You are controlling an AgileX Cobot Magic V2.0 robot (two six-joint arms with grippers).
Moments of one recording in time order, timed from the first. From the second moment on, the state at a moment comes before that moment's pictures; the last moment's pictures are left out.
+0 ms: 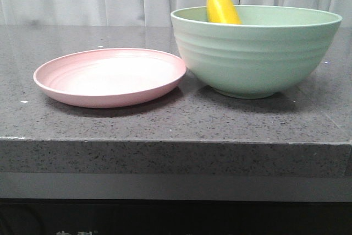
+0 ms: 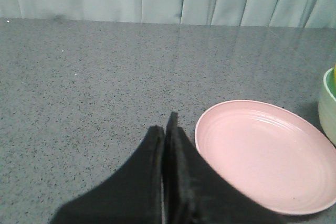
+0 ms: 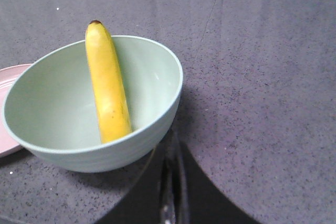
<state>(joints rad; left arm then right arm) -0.24 0.41 -0.53 0.04 0.40 -0.12 0.16 0.50 -0.54 0.18 0.42 -0.05</state>
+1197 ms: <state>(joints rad) -0.16 0.00 -0.23 0.05 0.37 -0.12 0.16 0.20 -0.32 0.18 0.36 -0.05</state>
